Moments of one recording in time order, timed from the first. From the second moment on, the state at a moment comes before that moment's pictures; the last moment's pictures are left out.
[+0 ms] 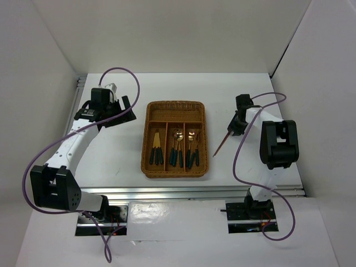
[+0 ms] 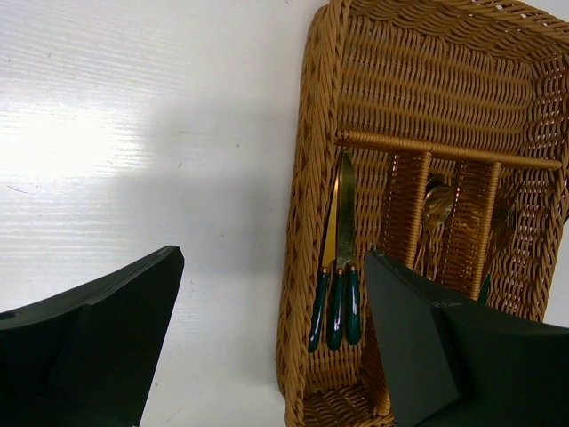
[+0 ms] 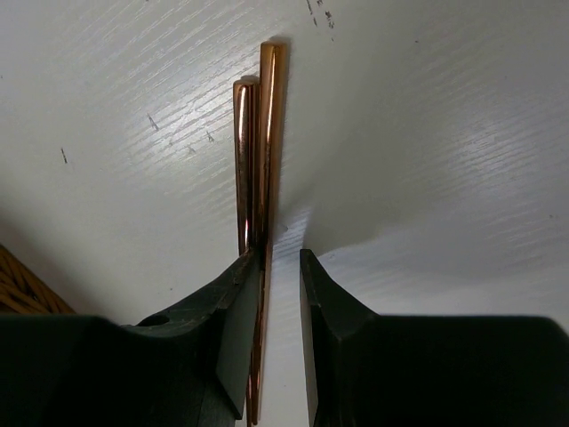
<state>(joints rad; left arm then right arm) -0.10 1.38 1.17 -0.57 0.12 -0.40 0.03 1.84 1.17 -0.51 0.07 0.60</state>
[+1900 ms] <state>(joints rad) -0.09 1.36 1.17 -0.56 0.13 -0.40 0.12 1.57 1.43 -0.59 -0.02 0.65</state>
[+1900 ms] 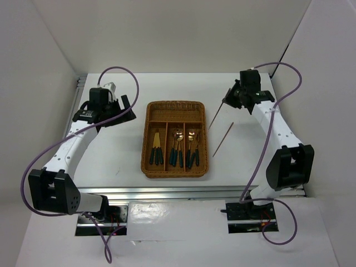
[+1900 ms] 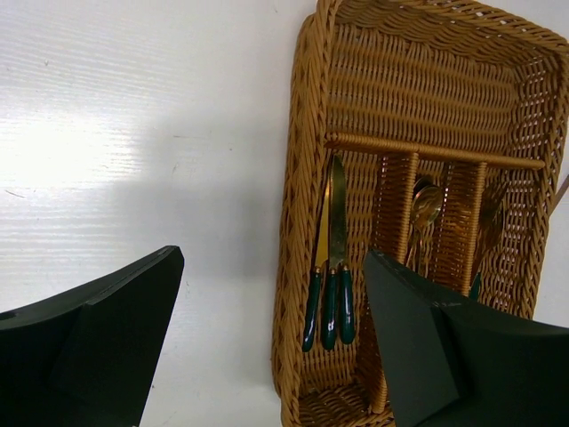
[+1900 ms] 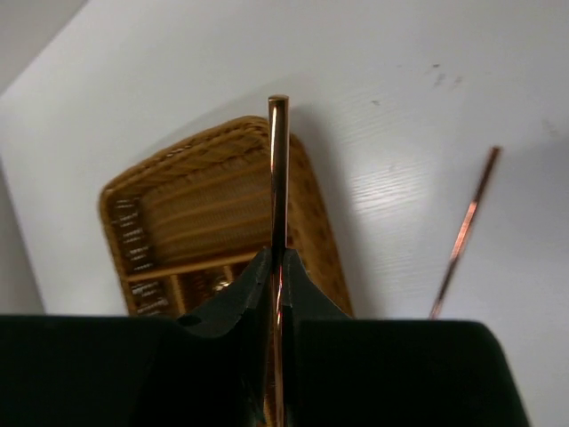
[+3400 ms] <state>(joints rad) -0.12 0.92 1.08 -0.71 -0.02 -0.43 0.71 1.80 1.19 0.03 0.72 1.81</state>
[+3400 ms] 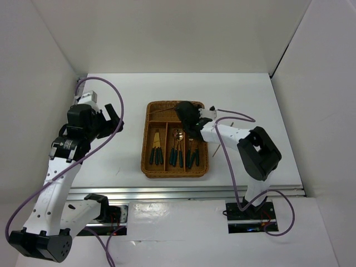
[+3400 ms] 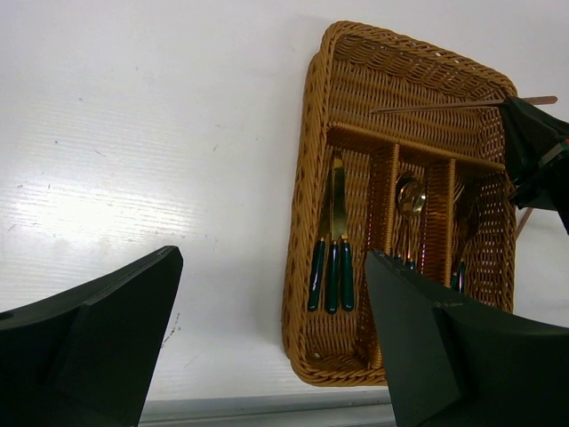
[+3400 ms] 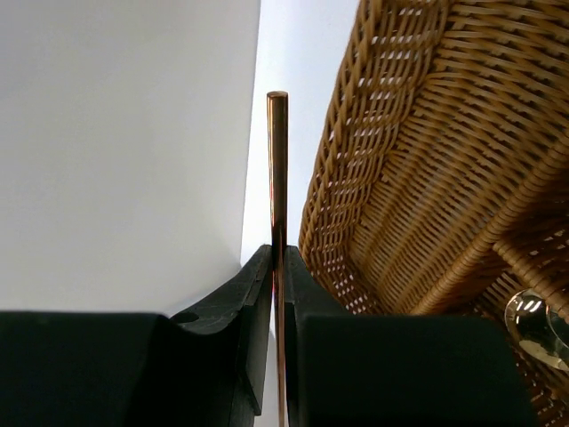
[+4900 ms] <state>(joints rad) -0.14 0.92 1.07 -0.71 -0.04 -0.43 0.46 1.85 1.75 -0.15 0.37 0.78</state>
